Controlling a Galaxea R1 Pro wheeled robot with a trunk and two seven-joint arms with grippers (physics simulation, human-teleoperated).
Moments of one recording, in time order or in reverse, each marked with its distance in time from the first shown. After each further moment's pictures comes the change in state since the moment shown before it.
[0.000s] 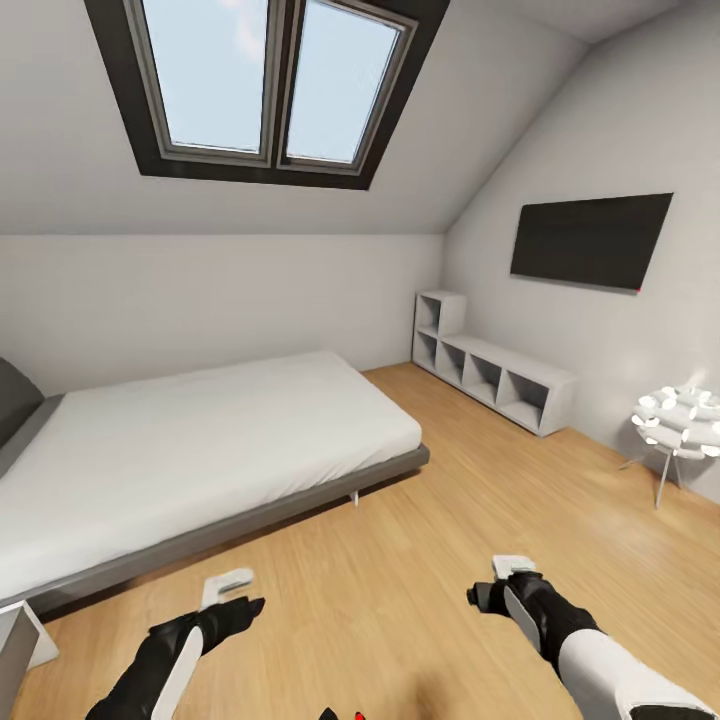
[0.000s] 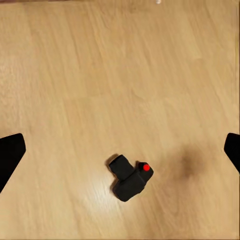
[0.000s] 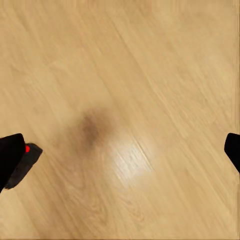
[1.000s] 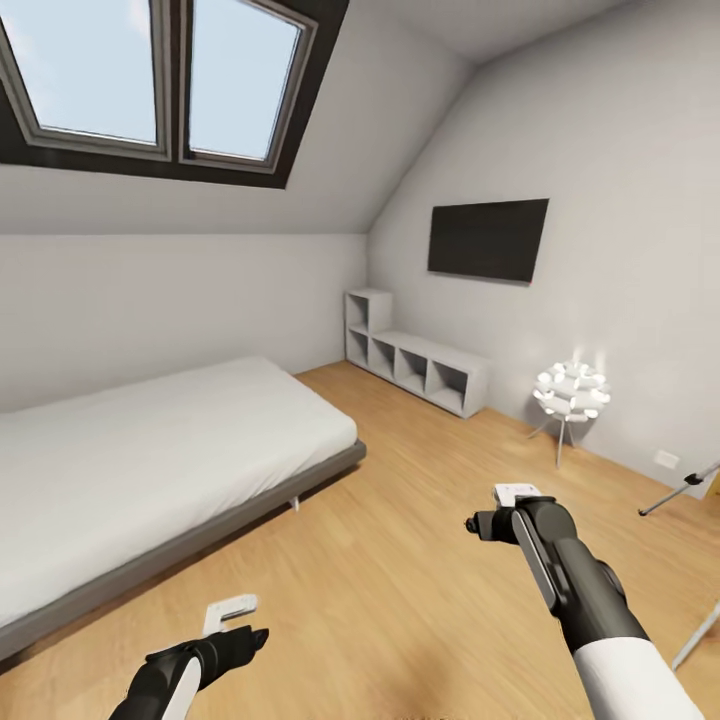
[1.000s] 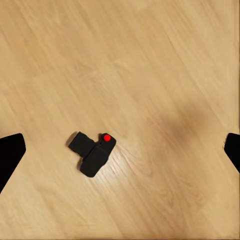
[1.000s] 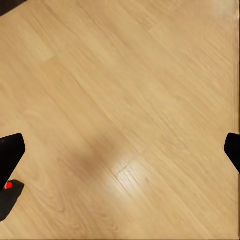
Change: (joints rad) left arm 0.110 -0.005 -0.046 -0.119 0.002 0.077 0.002; right arm 0.121 0.001 0.007 -0.848 -0.001 0.587 0.002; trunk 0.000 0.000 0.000
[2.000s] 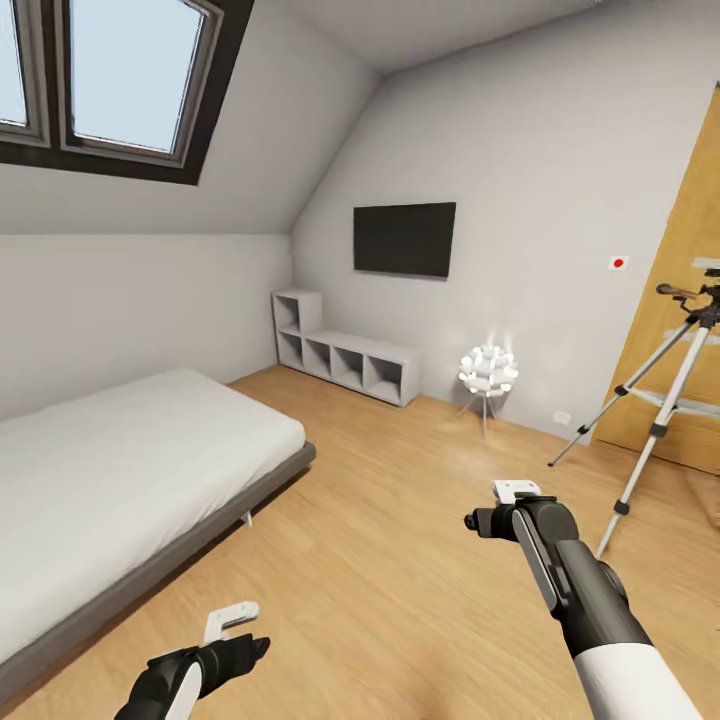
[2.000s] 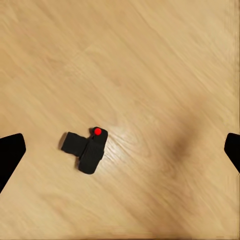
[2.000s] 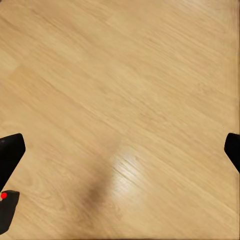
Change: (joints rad) left arm -0.001 -0.004 0.003 0.032 0.003 0.009 -0.004; right arm 0.014 0.004 0.003 -0.048 0.000 0.003 0.000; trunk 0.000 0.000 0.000
